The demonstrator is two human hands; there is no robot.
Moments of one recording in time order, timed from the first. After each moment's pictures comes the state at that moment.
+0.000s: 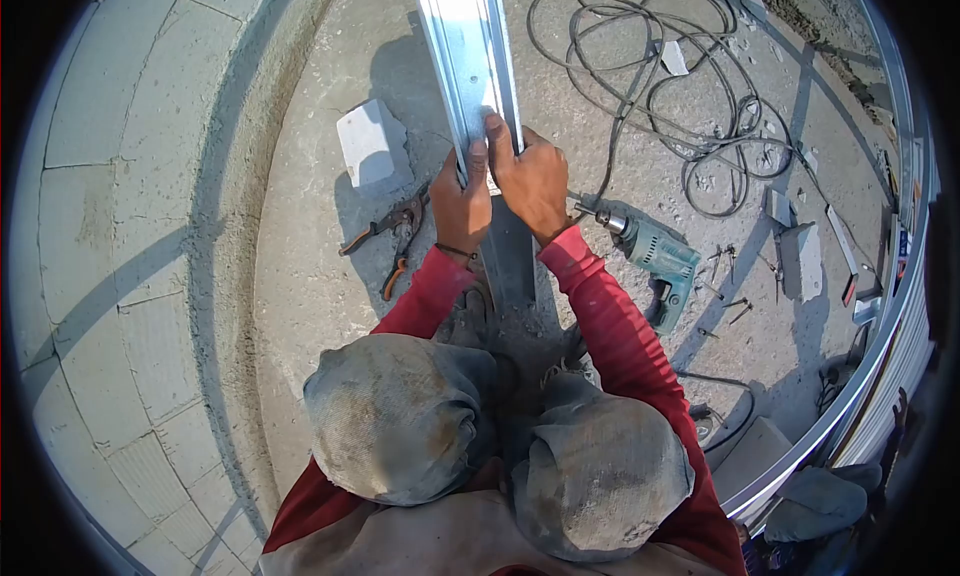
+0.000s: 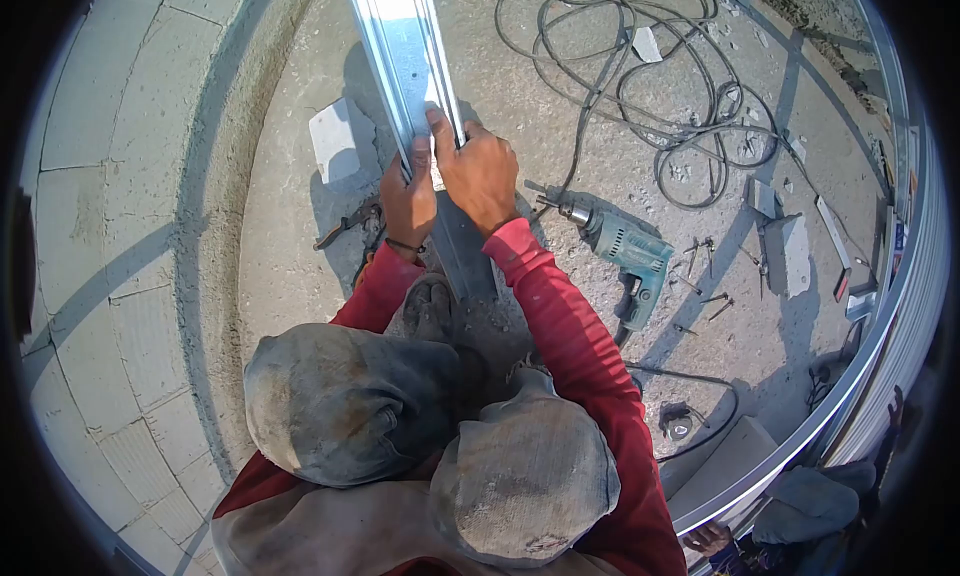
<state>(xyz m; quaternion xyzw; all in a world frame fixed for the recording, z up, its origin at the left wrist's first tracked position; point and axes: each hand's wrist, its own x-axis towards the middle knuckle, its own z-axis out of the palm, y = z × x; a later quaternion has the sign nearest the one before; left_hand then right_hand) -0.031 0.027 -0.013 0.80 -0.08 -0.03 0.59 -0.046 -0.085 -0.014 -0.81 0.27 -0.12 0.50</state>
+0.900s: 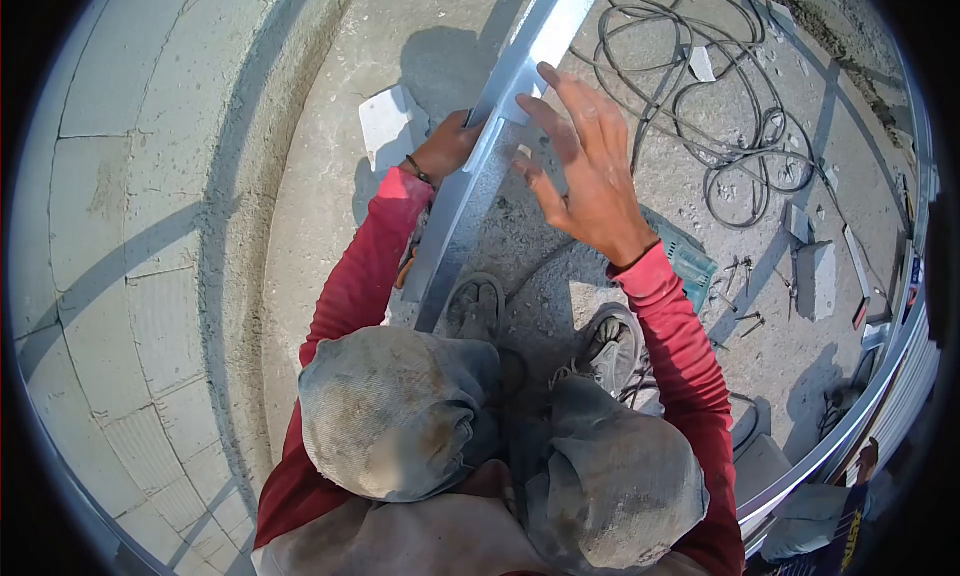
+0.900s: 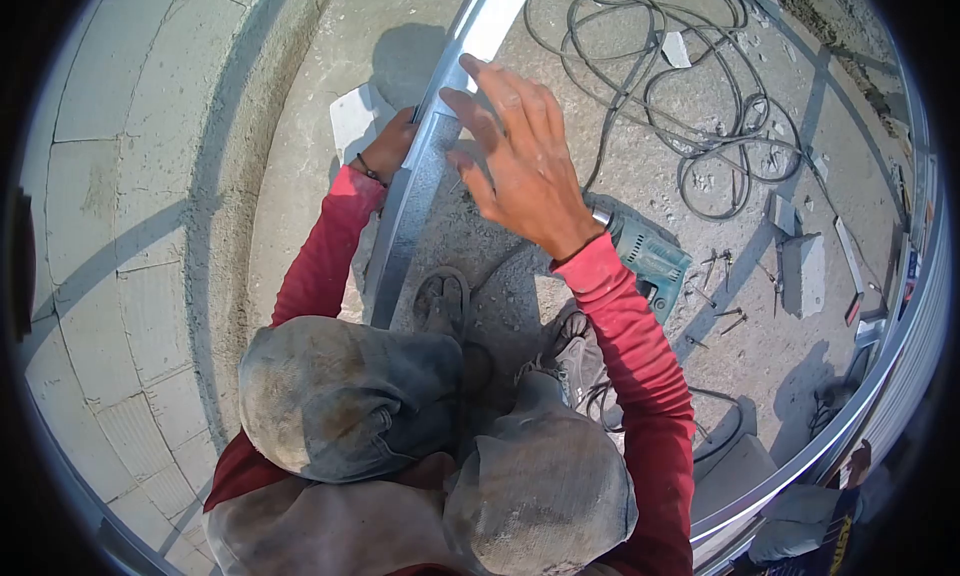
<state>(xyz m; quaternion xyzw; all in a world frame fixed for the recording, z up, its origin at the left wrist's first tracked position) 0.072 0.071 -0.027 0.77 -0.25 -0.30 0.50 -0.082 -0.130 0.038 -0.89 -0.07 -0.31 0.33</state>
